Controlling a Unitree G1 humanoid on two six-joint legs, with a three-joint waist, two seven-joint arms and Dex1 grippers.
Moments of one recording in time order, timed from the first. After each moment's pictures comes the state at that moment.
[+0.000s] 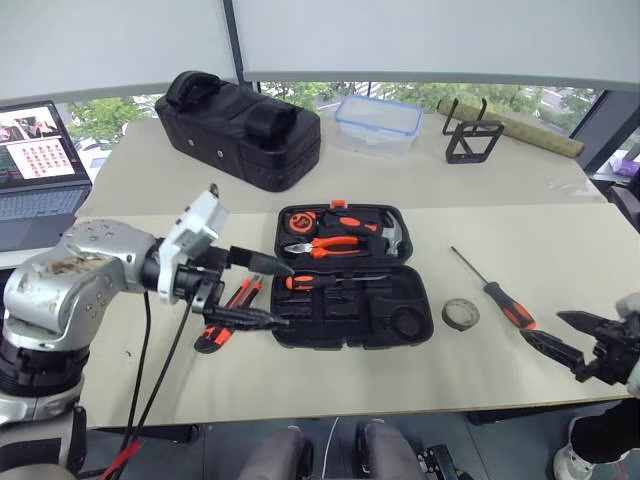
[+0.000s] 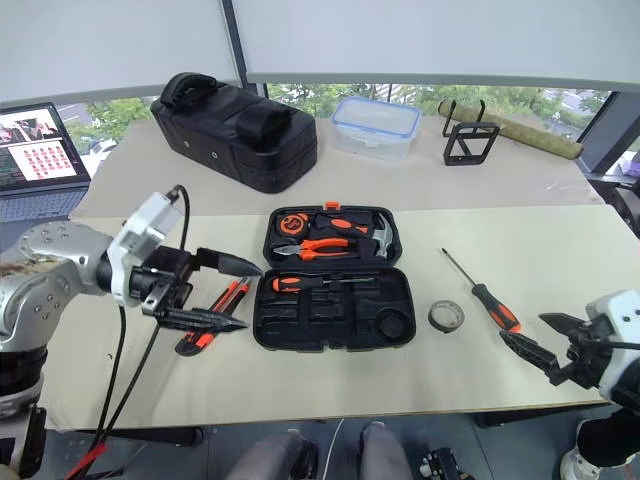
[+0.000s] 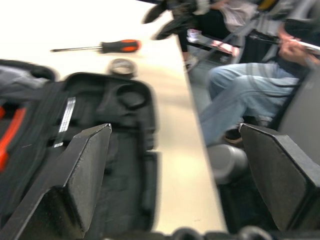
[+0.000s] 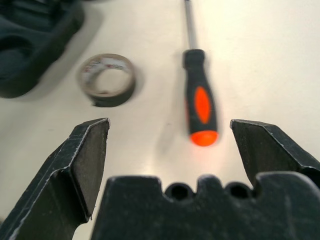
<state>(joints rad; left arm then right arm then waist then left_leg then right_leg) -0.52 0.85 0.07 -0.42 -0.74 0.90 -1.36 0.24 -0.87 -0.55 -0.16 0.51 0.57 0.86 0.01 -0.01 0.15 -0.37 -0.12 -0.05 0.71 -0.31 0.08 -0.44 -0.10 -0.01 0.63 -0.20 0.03</state>
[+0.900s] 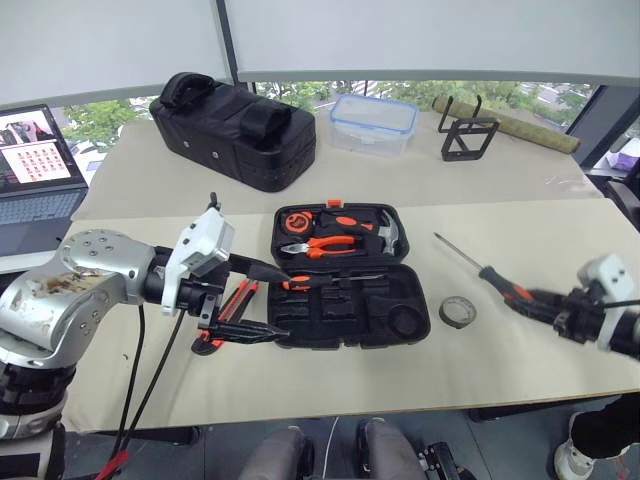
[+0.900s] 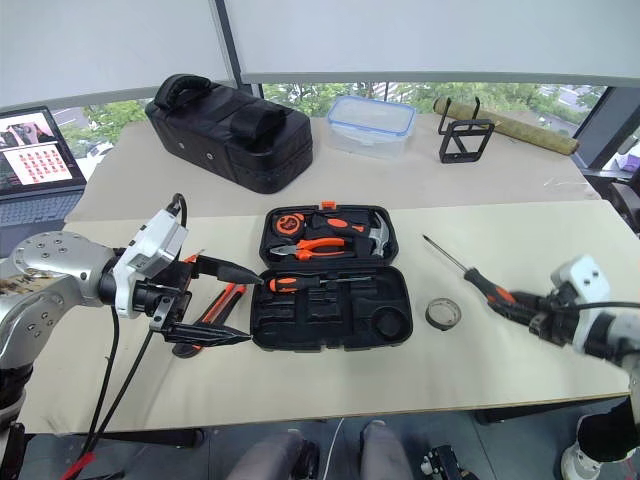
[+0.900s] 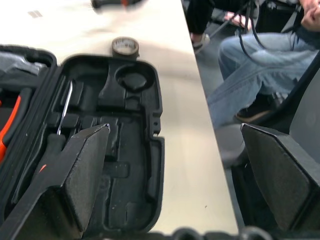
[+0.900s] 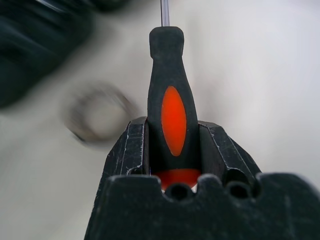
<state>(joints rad) -0.47 0.94 0.00 -0.42 -0.70 0.77 -1.31 -0.21 -1.00 -0.26 -0.02 0.46 0.40 1.21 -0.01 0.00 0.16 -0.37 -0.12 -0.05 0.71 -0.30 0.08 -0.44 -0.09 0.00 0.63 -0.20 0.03</state>
